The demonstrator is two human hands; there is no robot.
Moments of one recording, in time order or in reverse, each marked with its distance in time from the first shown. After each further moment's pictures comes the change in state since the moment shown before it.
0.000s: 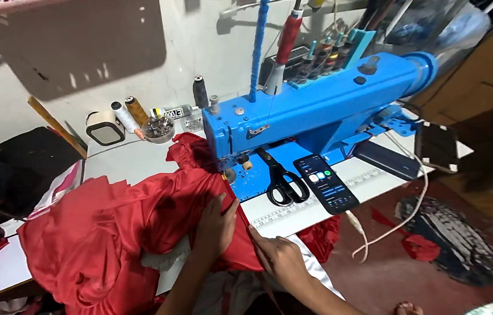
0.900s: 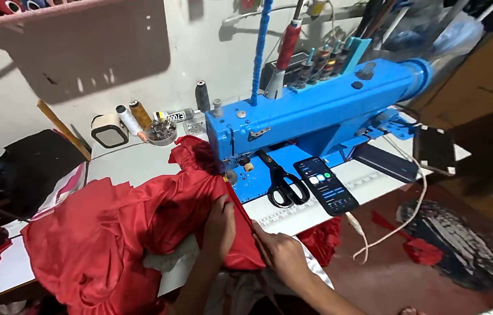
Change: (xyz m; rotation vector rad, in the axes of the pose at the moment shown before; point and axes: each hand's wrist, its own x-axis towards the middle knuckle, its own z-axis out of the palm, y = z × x) left_hand 0.012 0.020 -0.005 -0.193 -0.015 -0.215; right_hand 0.013 -0.002 -0.003 -0.064 -0.021 0.102
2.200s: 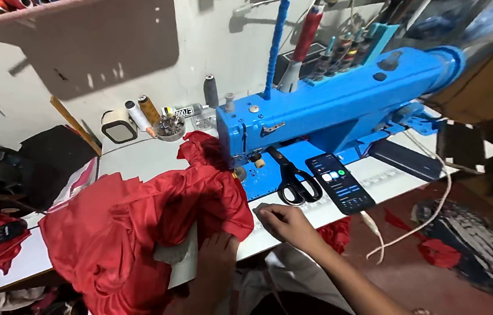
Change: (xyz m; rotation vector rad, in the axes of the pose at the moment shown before) left_hand -0.074 -0.003 -0.028 0.302 0.117 0.213; right_hand 0.059 0.021 -0.020 0.689 -0.430 0.367
